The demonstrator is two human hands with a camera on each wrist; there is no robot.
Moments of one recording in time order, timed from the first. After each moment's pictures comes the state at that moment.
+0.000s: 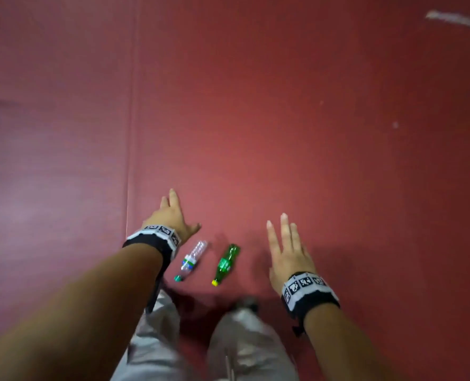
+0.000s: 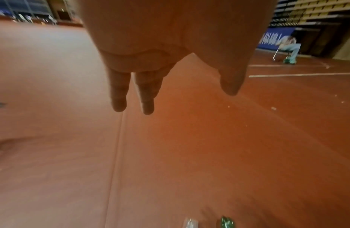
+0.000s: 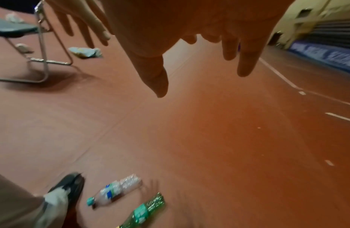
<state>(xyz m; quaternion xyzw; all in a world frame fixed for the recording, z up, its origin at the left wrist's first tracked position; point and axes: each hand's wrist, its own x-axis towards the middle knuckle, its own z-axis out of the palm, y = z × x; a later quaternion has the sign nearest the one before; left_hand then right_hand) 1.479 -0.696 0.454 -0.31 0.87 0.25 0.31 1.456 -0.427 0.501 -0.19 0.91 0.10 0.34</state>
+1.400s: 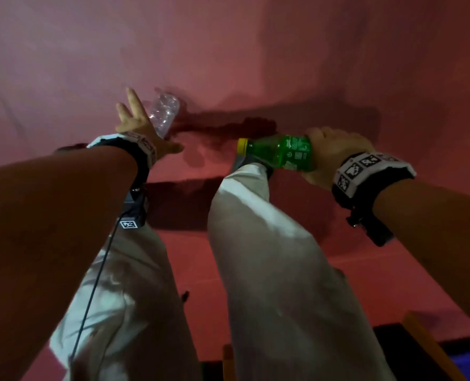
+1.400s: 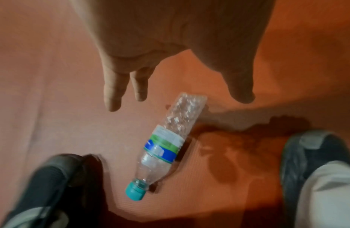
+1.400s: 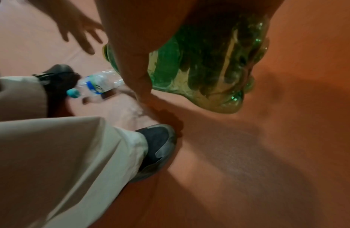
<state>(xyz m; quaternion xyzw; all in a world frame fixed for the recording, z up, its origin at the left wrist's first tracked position) 1.488 -0.588 -0.019 -0.40 0.76 0.19 0.47 1.358 -0.289 0.061 -0.28 0.80 0.17 0.51</state>
